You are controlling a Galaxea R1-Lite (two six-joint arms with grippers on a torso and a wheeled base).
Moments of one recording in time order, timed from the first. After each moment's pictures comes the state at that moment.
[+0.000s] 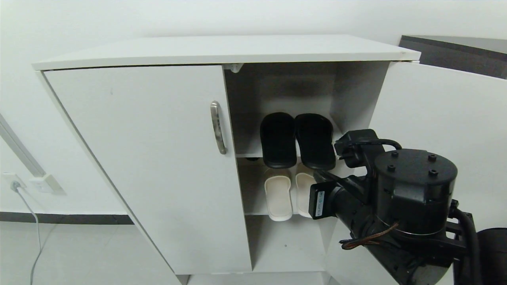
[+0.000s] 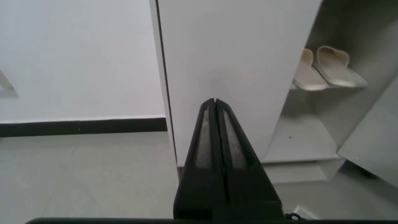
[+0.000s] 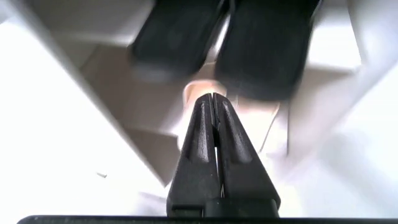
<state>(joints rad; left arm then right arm) 0.00 0.00 0.00 0.01 0.01 0.00 0.98 1.68 -0.80 -0.72 -0.67 0.19</state>
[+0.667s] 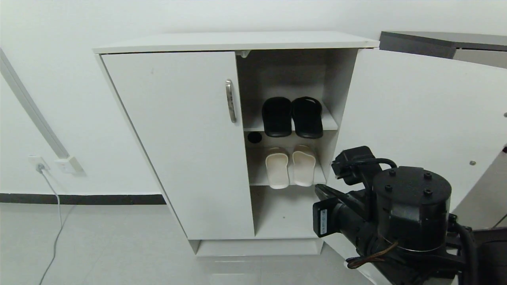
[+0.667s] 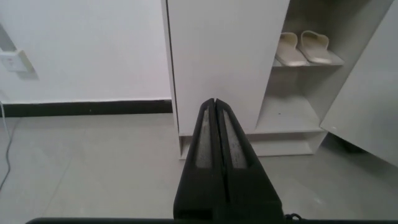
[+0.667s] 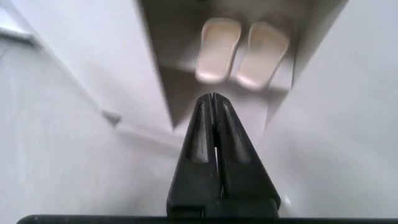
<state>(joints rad) 0.00 0.00 0.00 0.00 0.00 0.00 0.98 1.68 -0.72 -0.73 -0.62 0.16</state>
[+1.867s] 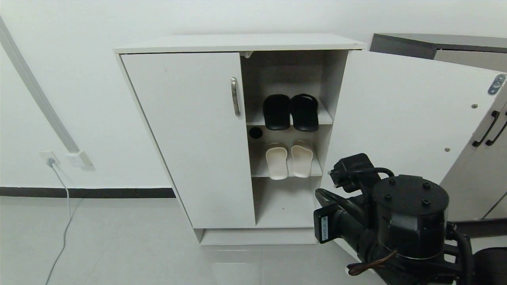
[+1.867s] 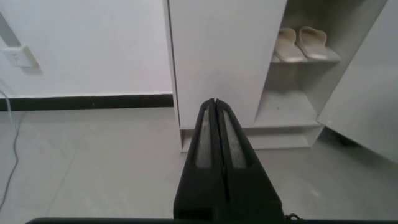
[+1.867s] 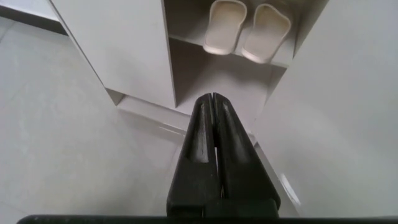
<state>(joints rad) 0.00 0.00 0.00 0.00 0.00 0.00 0.97 1.69 -0.68 -0.79 -0.61 0.13</state>
